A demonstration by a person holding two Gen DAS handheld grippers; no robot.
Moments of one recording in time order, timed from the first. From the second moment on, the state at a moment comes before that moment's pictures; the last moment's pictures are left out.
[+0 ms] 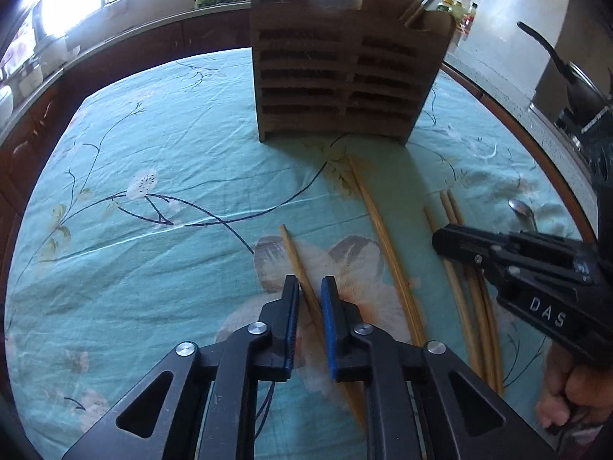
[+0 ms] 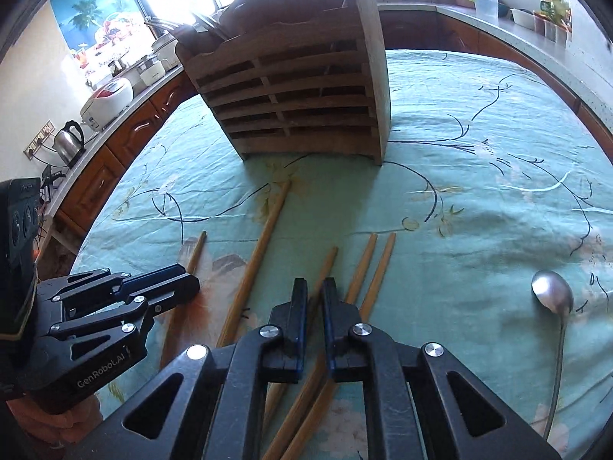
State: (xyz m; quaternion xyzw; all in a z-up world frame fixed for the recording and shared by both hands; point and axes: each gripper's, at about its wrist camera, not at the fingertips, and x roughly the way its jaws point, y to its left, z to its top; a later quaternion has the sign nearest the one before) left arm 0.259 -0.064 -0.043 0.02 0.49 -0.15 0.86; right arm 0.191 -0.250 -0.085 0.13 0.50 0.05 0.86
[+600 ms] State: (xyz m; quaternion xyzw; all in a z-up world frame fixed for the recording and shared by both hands) left arm 0.260 -0.050 -0.036 0.01 0.50 -0.13 0.86; right arm 0.207 -0.233 -0.084 0.11 0.50 0.04 0.86
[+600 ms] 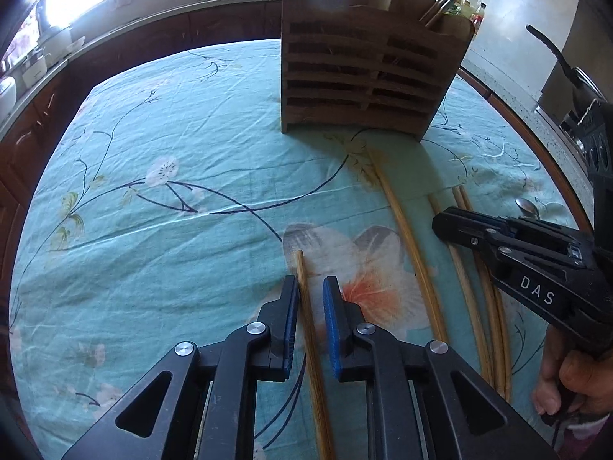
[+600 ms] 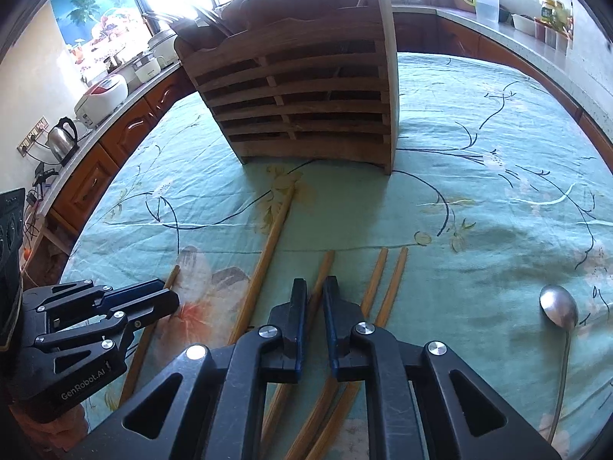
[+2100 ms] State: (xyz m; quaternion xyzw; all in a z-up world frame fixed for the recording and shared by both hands) left arm 0.153 0.057 0.115 -0.15 0.31 -0.20 0.92; right arm 0.115 -0.258 0.112 0.18 0.25 0.09 0.95
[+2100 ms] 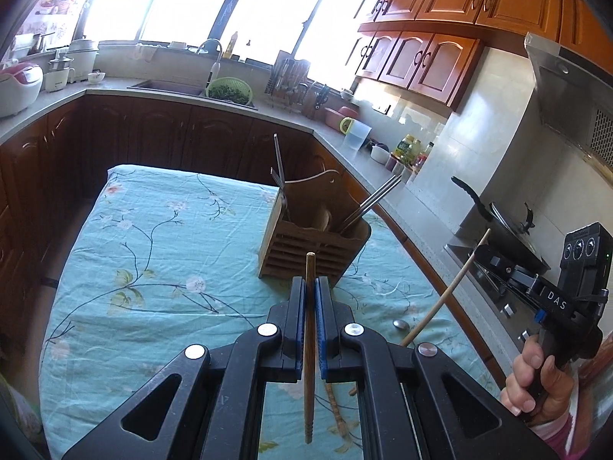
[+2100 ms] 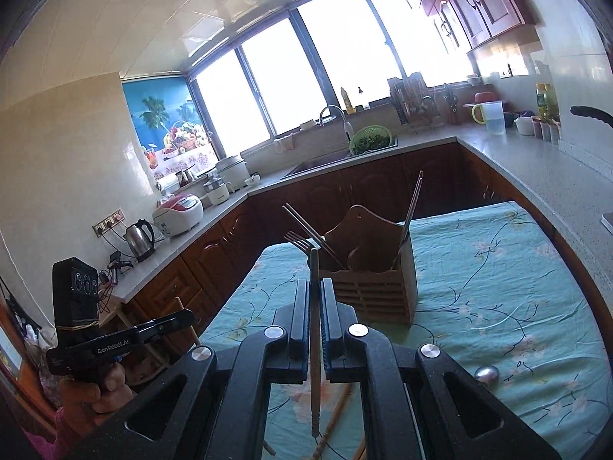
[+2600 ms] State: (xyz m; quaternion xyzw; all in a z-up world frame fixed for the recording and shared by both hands) left arm 0.183 0.063 0.152 -0.15 0.24 -0.20 0.94; right arm 0.145 -0.275 0.142 0.17 0.21 0.07 0.96
